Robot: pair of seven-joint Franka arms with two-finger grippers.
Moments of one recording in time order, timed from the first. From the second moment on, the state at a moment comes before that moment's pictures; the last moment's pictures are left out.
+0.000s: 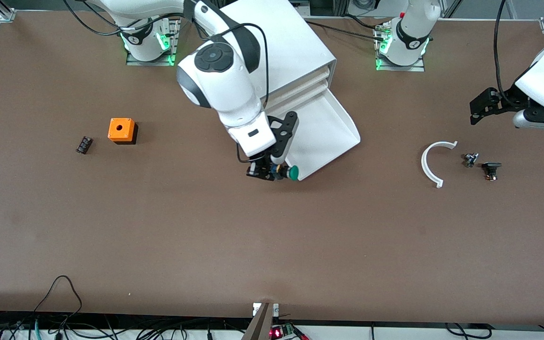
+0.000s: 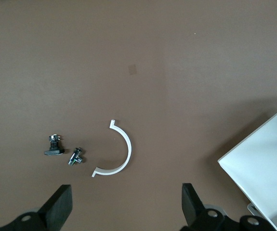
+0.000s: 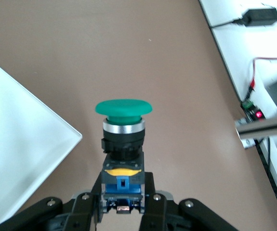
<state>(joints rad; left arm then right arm) 0.01 -0.03 -0.08 -1.66 0.04 1.66 0.02 0.48 0.64 0.33 -1.24 -0.23 2.25 -0.48</state>
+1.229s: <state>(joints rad) 0.03 0.00 -0.07 -1.66 0.04 1.65 -0.03 0.62 0.78 0.33 -1.17 -0.23 2.10 -0.80</state>
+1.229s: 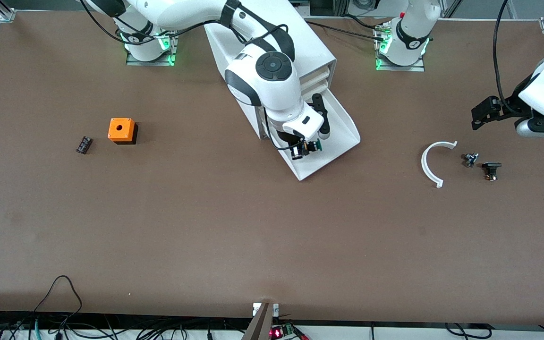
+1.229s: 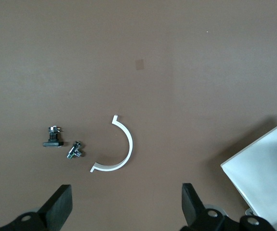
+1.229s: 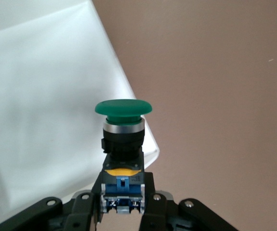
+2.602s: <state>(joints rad) 0.04 0.01 -0.03 -1.66 0.00 1.64 -0.03 0.75 0.89 0.33 -1.11 -0.29 1.97 -0.82</state>
